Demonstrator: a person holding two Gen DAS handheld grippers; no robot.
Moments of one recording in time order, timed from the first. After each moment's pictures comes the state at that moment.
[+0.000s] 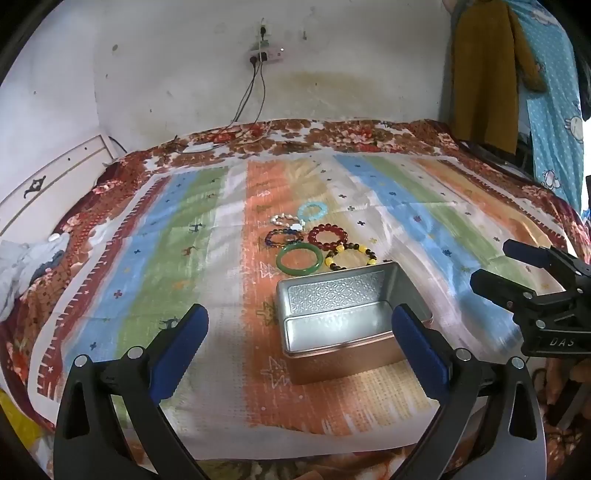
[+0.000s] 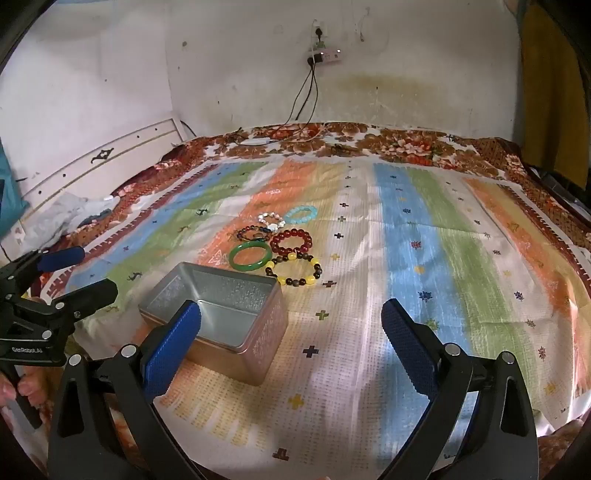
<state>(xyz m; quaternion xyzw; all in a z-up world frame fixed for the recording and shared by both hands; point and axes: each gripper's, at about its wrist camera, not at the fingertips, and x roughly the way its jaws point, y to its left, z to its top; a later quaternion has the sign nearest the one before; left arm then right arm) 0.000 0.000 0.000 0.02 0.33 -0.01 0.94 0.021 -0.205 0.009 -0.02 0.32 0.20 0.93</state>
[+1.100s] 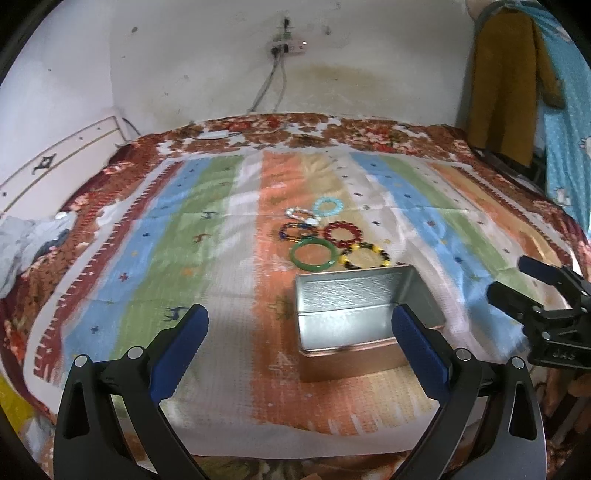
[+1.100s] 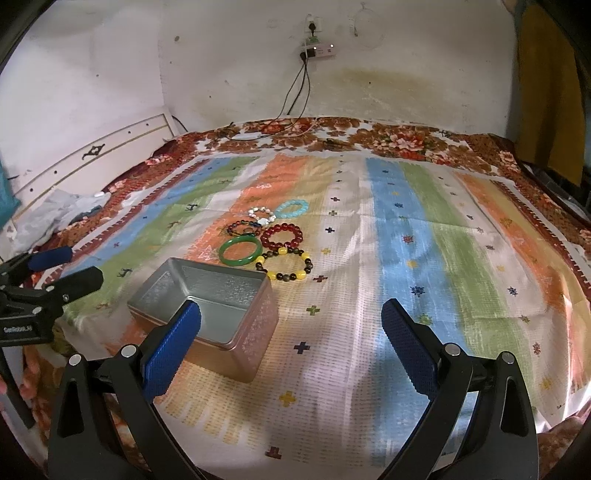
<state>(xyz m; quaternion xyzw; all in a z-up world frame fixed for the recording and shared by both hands) 0.000 0.015 -0.006 -0.01 0.34 0.02 0.94 0.022 -0.208 0.006 -0.03 0.33 0.18 0.93</state>
